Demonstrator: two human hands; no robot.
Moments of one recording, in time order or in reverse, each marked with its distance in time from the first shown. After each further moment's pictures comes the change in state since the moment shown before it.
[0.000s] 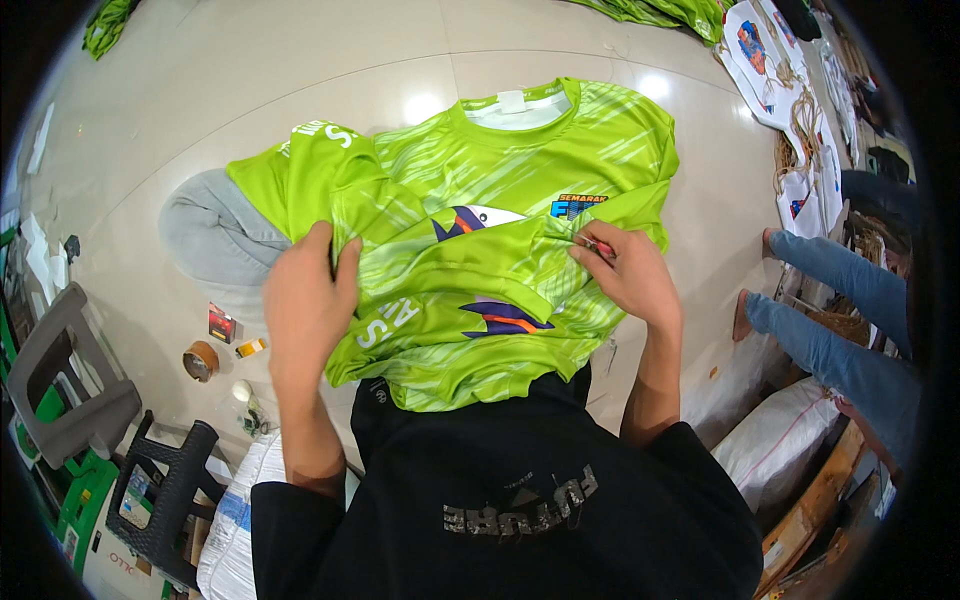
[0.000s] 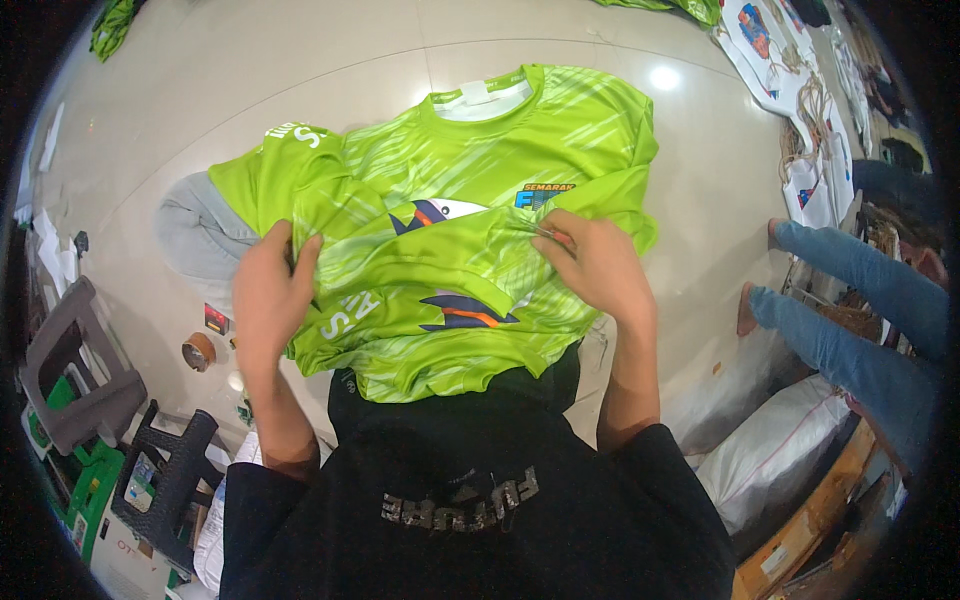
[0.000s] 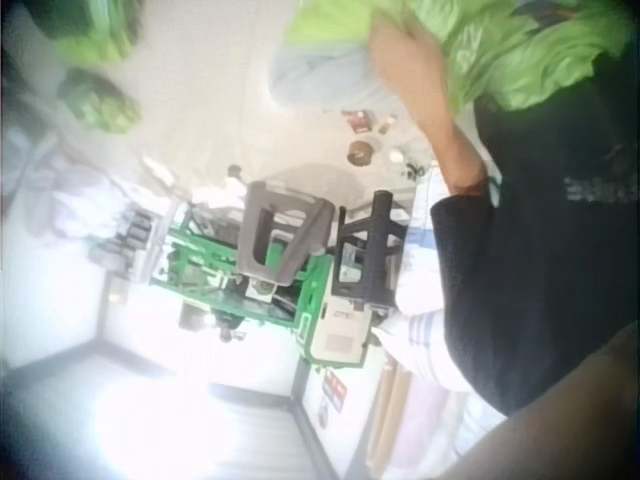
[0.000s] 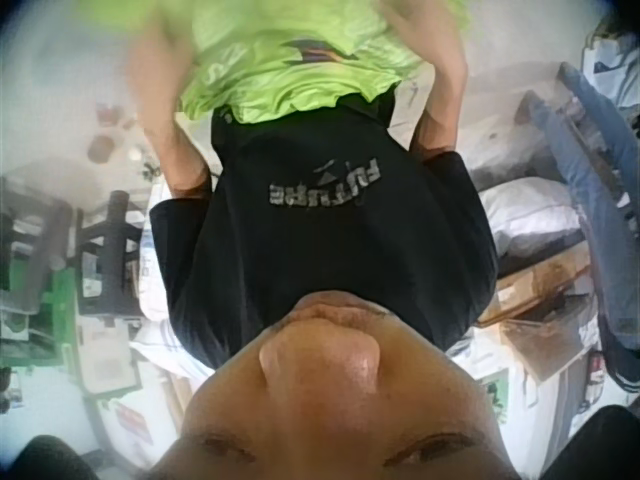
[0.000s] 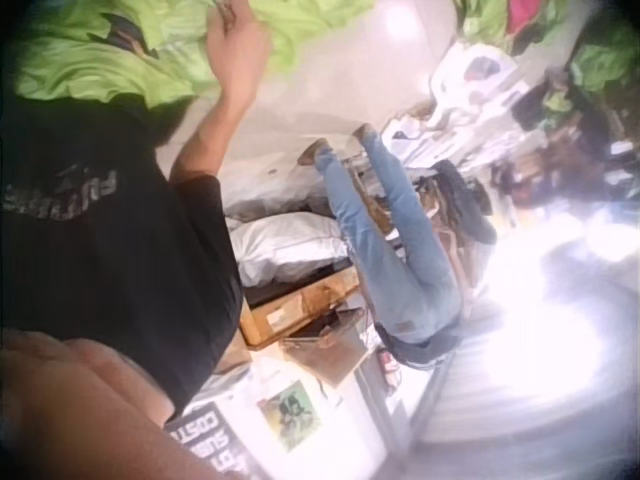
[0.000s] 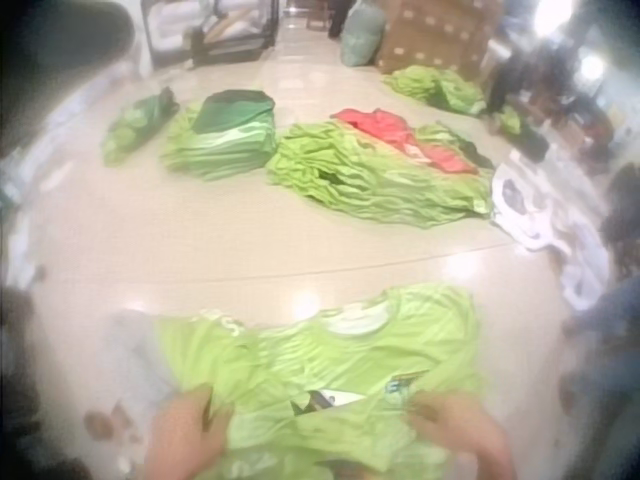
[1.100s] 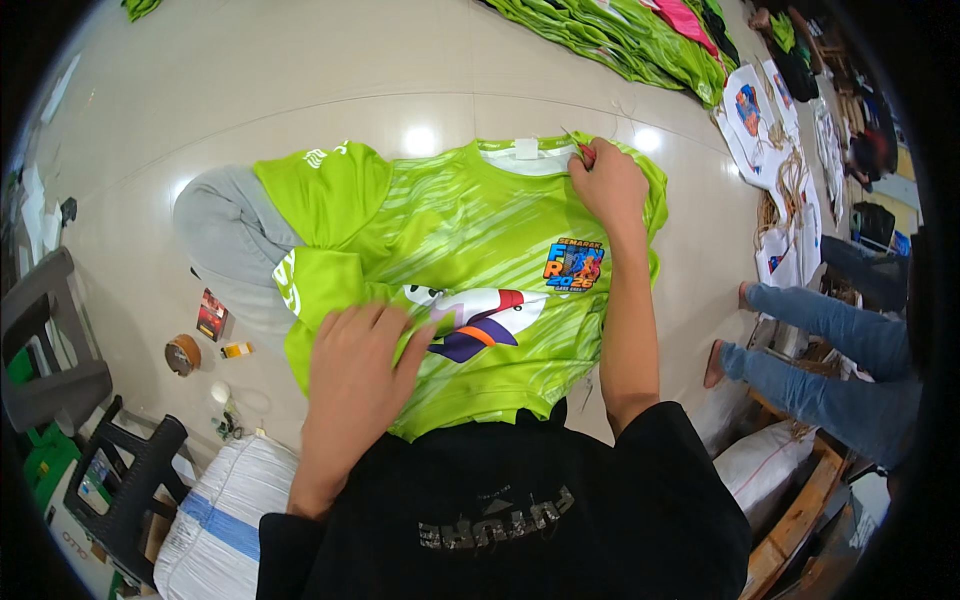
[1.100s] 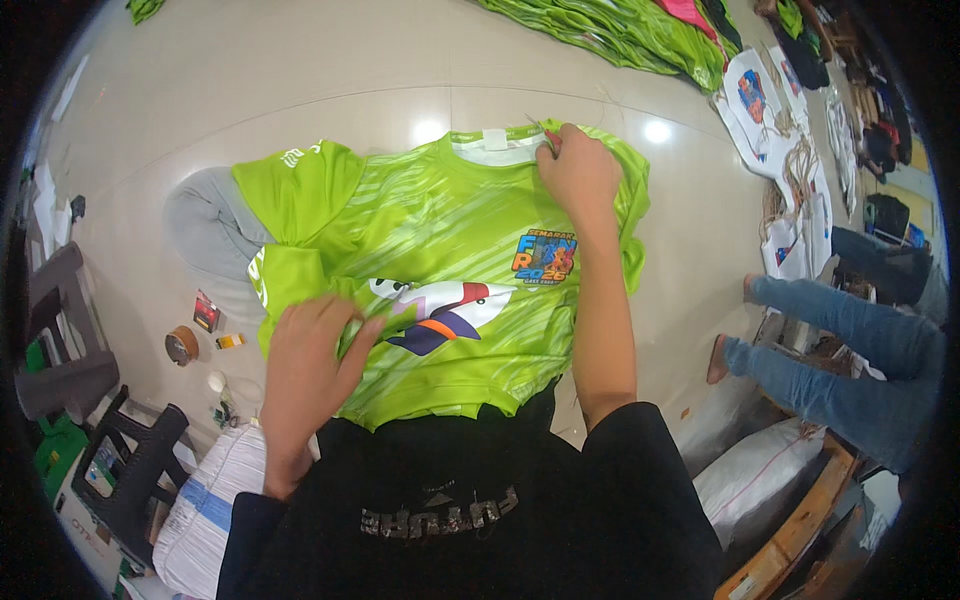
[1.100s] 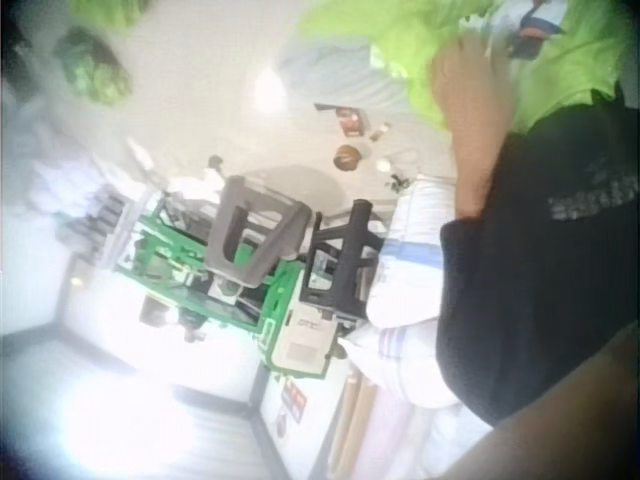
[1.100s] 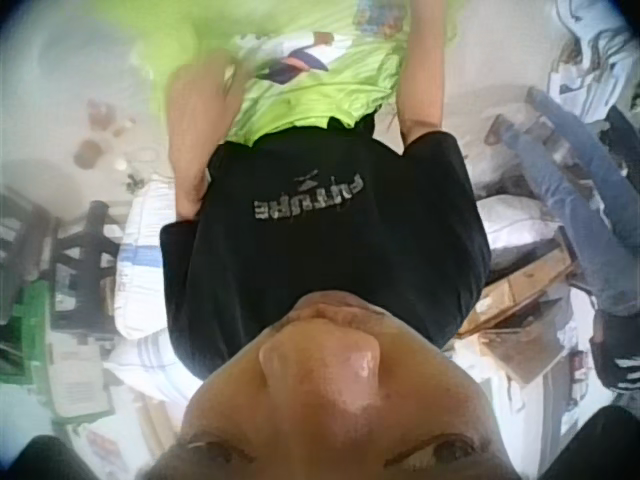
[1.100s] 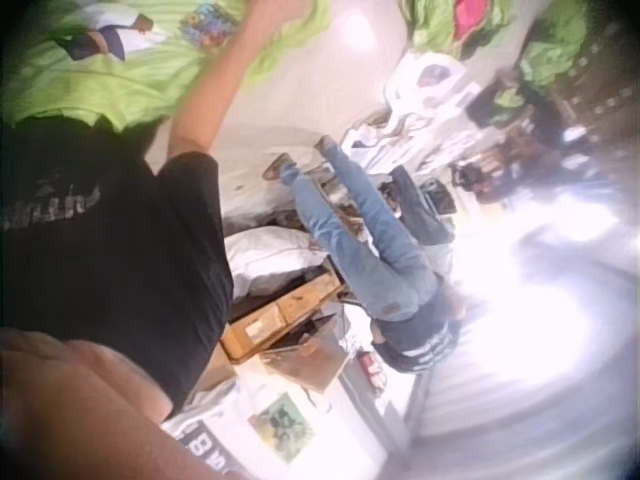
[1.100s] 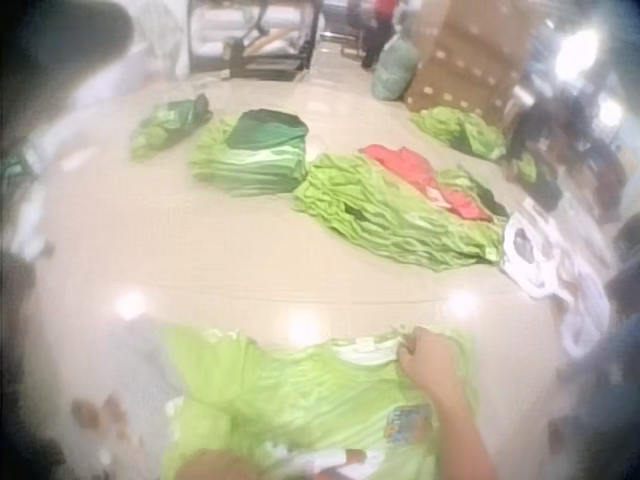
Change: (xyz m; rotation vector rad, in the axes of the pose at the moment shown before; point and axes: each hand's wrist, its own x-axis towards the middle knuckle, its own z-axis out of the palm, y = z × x) left_hand -0.055 0.043 -0.022 -0.156 -0.033 0.201; right_hand 0.152 -0.013 -0.012 -0.375 0.441 0.094
